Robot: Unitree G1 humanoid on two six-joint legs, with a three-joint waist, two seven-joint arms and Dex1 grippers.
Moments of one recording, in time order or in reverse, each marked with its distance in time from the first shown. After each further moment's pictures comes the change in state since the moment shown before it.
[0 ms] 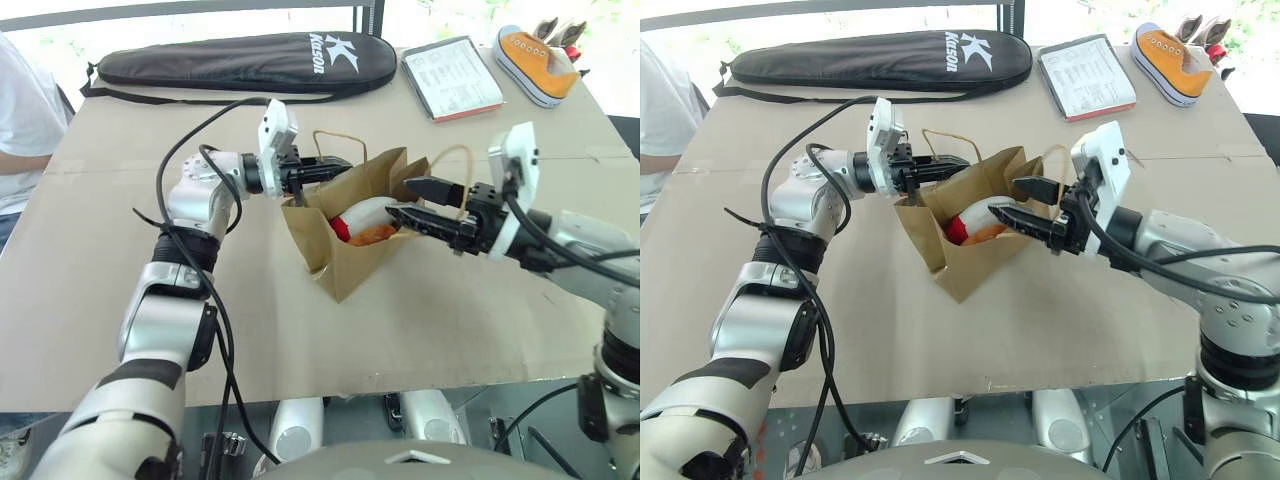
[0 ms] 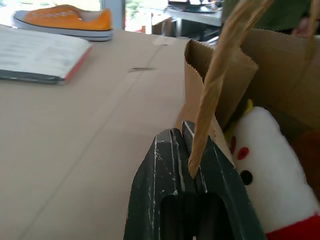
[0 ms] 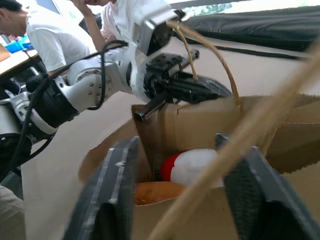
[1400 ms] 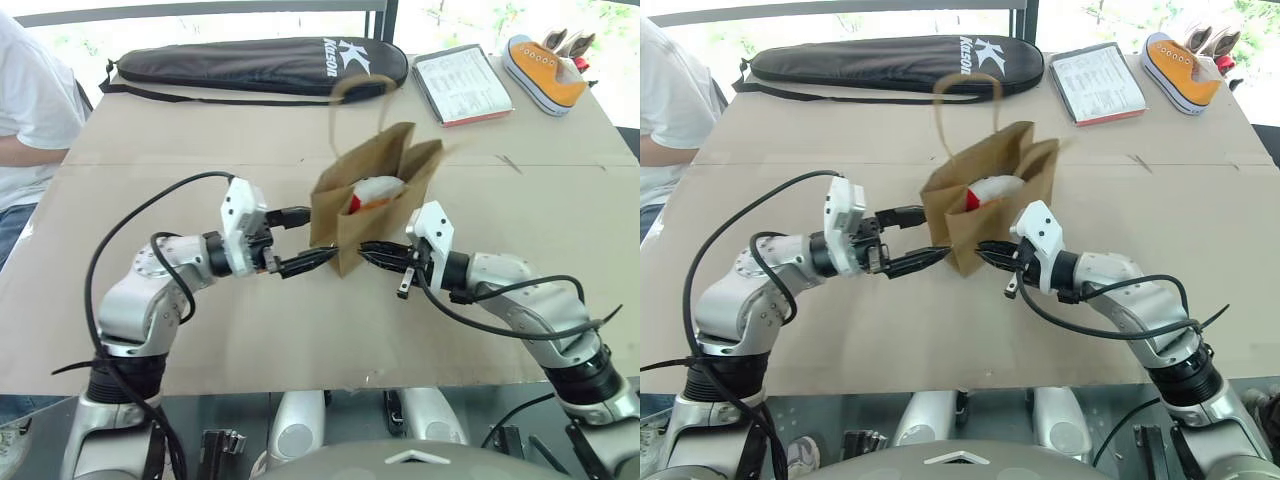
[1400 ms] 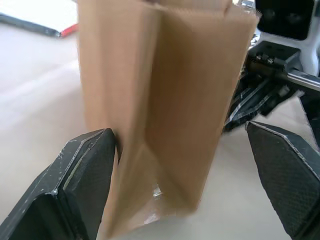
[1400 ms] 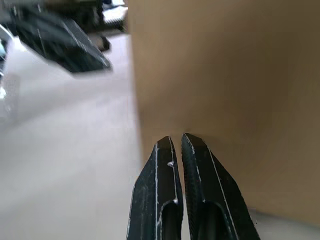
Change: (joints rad) left arm 0.665 0.100 0.169 -0.948 -0.132 0.367 0.337; right arm 0.135 0.101 0.476 0.265 -0.610 -0.506 0.300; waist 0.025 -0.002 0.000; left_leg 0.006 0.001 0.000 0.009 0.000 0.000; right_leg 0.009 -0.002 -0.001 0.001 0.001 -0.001
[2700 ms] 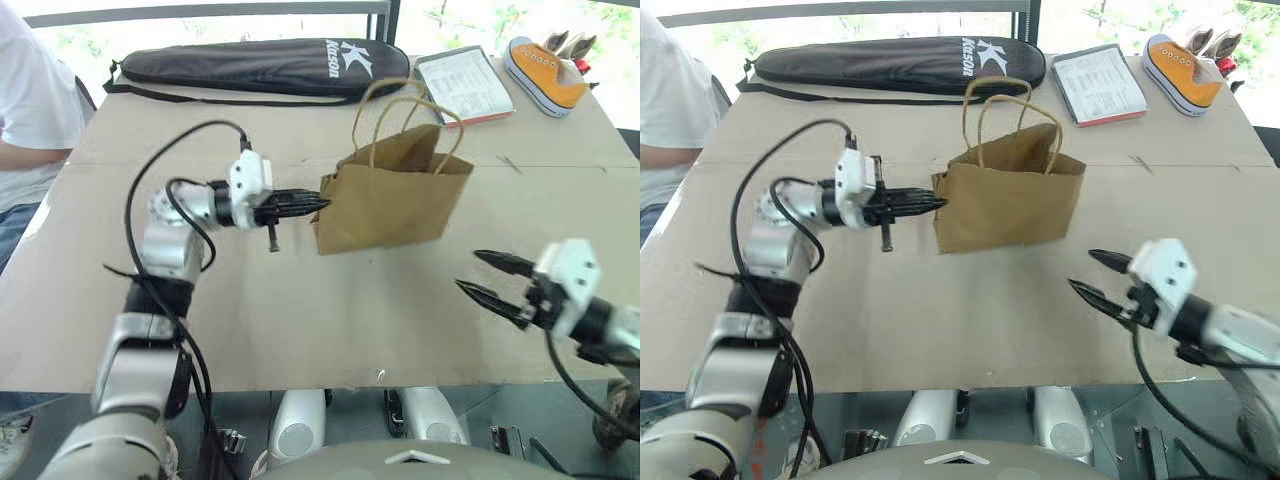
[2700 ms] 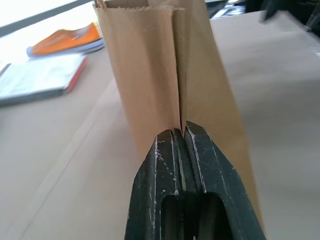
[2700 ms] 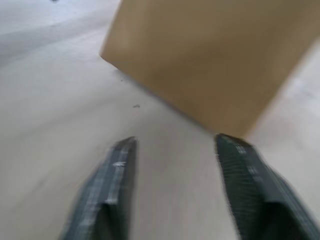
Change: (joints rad) left arm -0.434 -0.005 -0.101 0.765 0.185 -0.685 -0.477; right arm 0.637 -0.249 -0.665 -0.401 0.027 -0.073 0.174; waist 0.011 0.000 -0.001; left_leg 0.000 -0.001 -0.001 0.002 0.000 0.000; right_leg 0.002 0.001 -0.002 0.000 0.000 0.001
